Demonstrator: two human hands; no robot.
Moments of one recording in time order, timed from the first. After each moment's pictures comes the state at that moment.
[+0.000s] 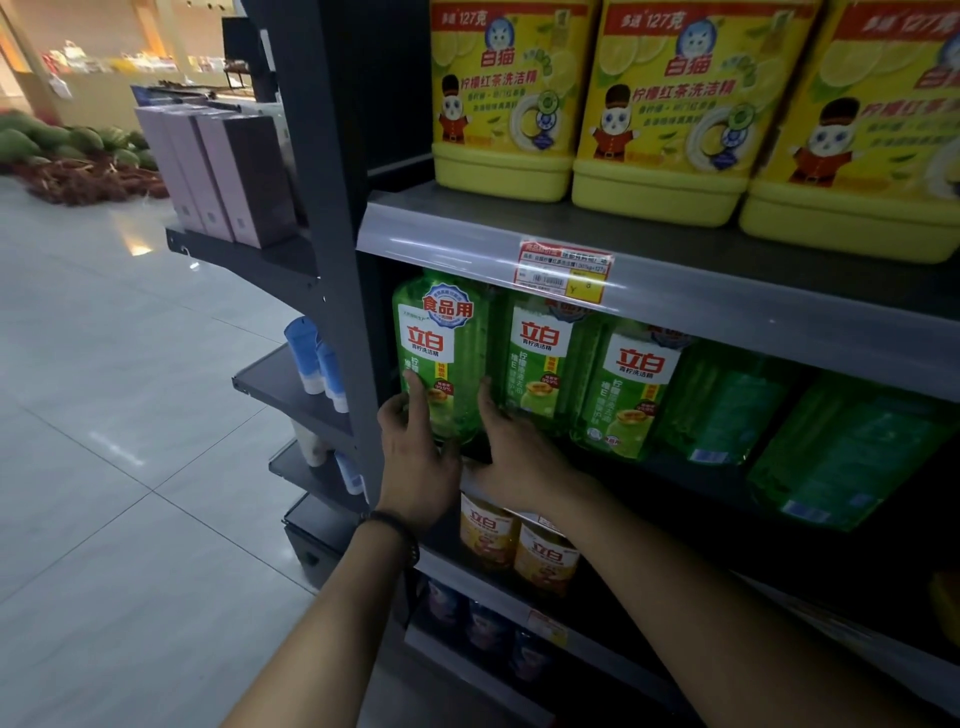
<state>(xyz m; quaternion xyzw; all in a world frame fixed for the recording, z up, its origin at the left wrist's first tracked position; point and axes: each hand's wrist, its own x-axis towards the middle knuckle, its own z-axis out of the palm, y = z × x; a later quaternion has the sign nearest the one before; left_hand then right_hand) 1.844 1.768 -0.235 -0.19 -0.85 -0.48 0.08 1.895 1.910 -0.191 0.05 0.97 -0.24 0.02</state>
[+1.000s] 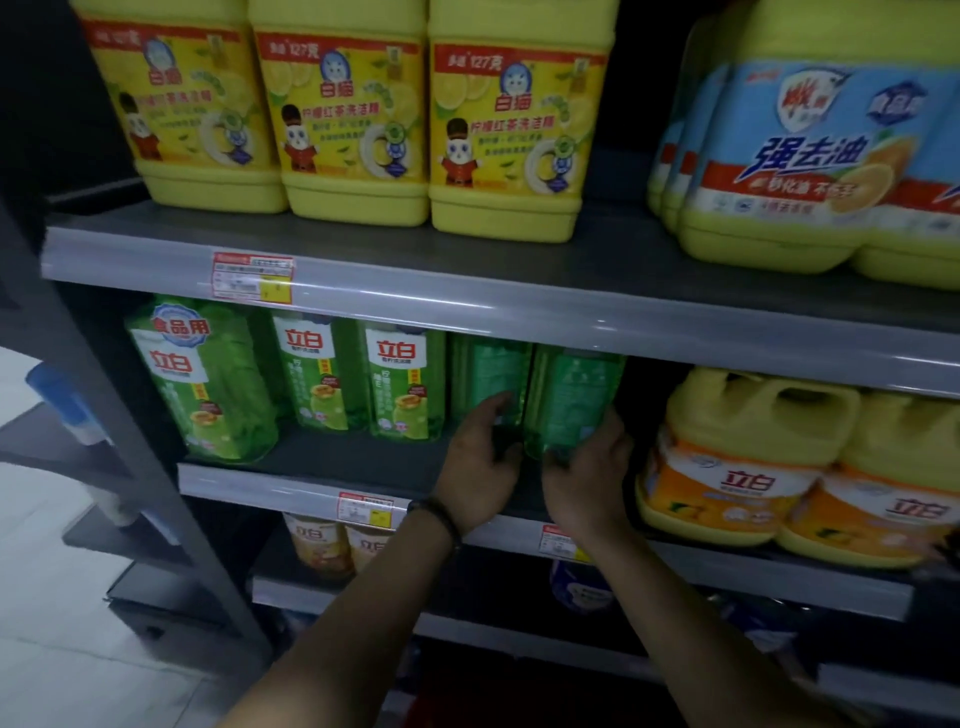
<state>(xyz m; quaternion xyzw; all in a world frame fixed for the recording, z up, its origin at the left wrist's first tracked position) 2.010 1.989 -0.194 -0.41 -0.73 -0.54 -0.09 2.119 2.079 -0.187 0.45 0.76 -0.38 -0.29</state>
